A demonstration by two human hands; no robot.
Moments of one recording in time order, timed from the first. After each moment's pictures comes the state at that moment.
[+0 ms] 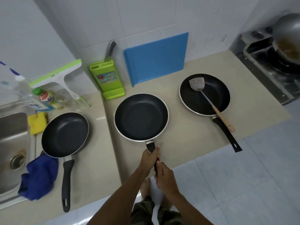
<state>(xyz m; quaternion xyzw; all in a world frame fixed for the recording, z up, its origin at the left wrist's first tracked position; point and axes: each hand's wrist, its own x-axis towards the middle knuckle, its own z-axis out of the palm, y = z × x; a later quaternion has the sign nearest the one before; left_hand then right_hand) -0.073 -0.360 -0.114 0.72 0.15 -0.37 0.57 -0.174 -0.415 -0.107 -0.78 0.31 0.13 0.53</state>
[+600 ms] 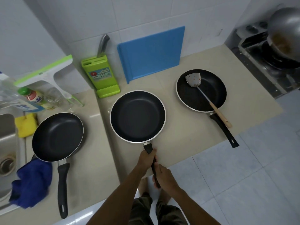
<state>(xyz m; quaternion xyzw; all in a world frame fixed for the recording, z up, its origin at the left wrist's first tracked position) -0.064 -0.350 -0.130 0.72 0.15 -0.44 0.51 -0.168 -0.418 -0.133 -0.67 0.41 0.26 0.56</state>
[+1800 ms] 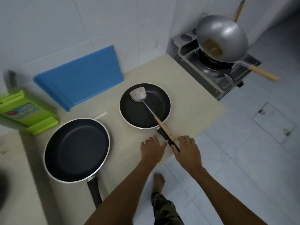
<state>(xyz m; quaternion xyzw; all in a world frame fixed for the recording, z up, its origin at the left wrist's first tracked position) -0.075 -0.649 -0.079 0.92 -0.30 -0.26 0.06 -0.199 -0.762 -0.090 -0.95 0.31 -0.02 0.07</state>
